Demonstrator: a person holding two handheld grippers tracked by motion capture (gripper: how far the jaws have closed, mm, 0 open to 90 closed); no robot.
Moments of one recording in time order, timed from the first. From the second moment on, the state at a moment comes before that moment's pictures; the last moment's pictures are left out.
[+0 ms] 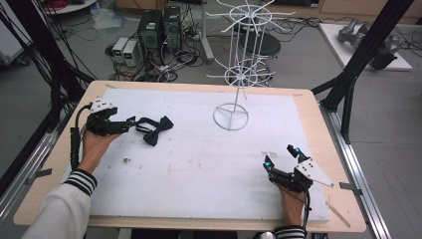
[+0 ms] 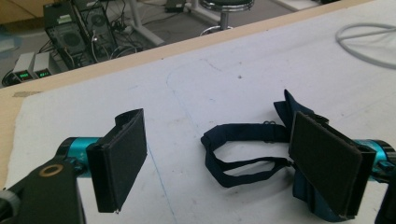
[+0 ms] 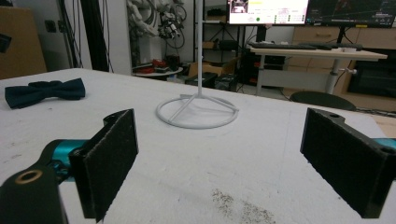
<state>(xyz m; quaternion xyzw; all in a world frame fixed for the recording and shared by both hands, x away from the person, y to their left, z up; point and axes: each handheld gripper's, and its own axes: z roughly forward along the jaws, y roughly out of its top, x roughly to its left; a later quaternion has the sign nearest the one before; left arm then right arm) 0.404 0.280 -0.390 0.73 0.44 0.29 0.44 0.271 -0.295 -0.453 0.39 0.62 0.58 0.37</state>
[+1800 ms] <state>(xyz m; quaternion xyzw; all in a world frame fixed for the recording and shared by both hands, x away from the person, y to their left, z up) 0.475 0.242 -0.410 0.80 0.52 0.17 0.24 0.271 -0.296 -0.453 0.39 0.62 0.58 0.37</state>
